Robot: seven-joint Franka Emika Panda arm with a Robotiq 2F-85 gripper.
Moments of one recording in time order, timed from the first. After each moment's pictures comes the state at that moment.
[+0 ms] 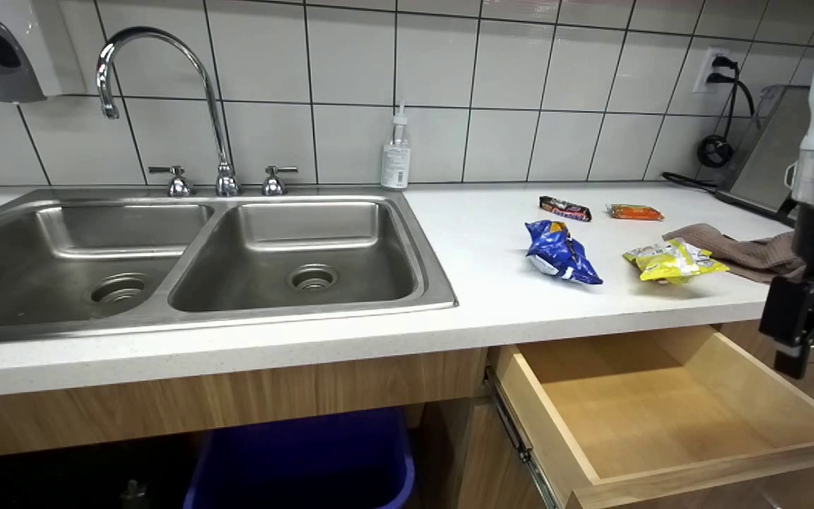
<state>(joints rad) 0.04 -0.16 -0.13 -2.75 -0.21 2.37 0.01</state>
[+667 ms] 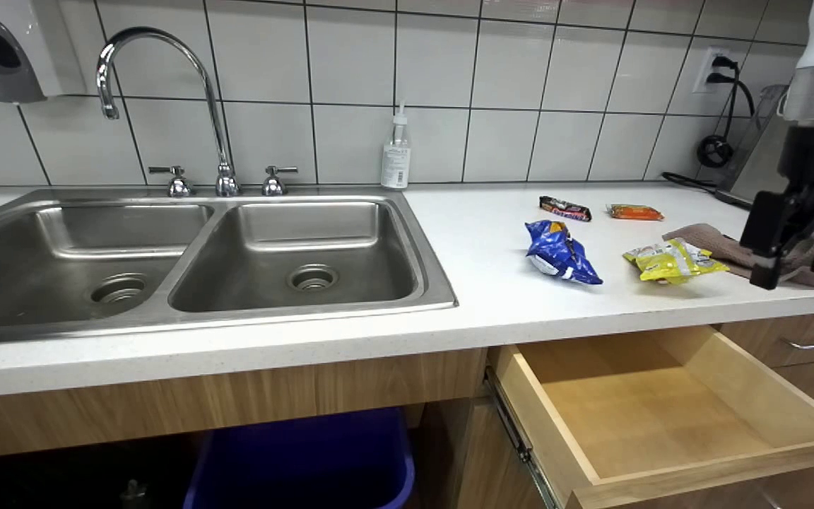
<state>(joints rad) 0.01 -0.16 -0.13 -2.57 -0.15 2.27 -0.09</state>
